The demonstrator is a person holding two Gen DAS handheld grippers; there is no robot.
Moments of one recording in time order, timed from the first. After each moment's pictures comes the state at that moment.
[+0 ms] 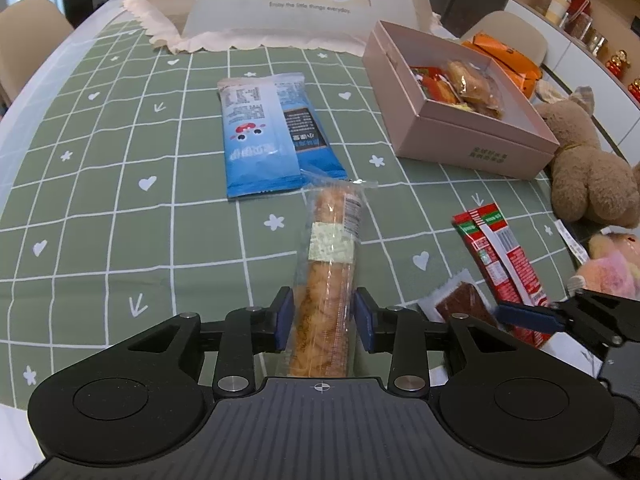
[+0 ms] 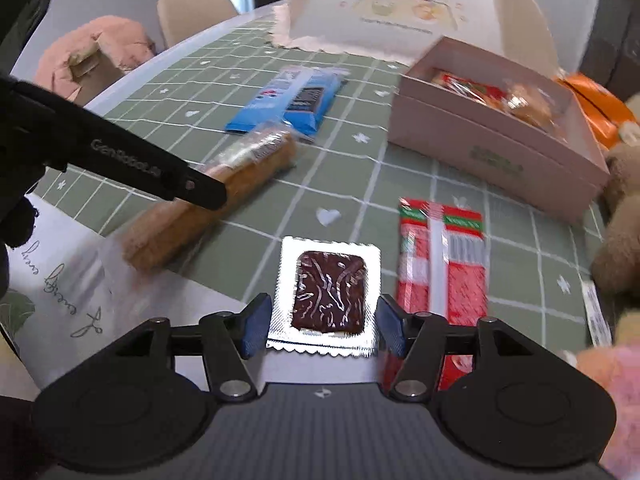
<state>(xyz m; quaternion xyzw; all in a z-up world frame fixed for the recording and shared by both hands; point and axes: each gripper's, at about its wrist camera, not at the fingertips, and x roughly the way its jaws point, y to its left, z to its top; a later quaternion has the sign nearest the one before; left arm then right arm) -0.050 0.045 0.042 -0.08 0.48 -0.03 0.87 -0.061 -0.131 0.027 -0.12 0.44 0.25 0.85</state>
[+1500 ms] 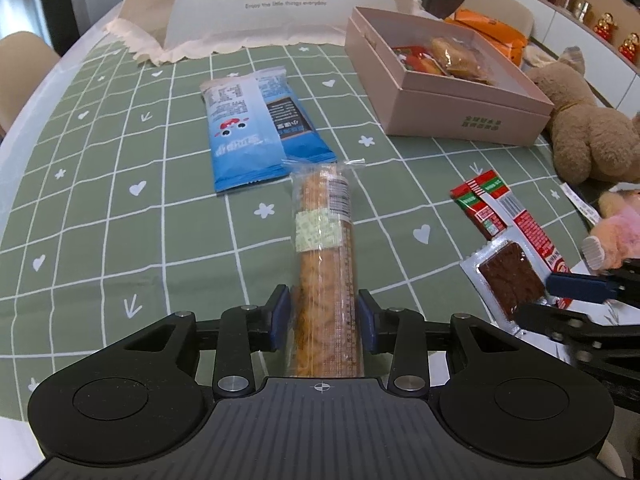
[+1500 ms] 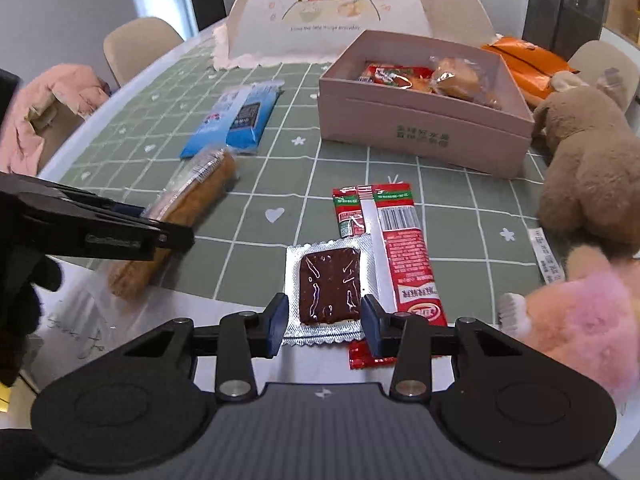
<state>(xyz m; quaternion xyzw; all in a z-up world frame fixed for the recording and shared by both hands) -0.060 0.031 0.032 -0.02 0.48 -0.04 0.88 -0.067 -0.154 0.038 -0.07 0.44 0.19 0.87</state>
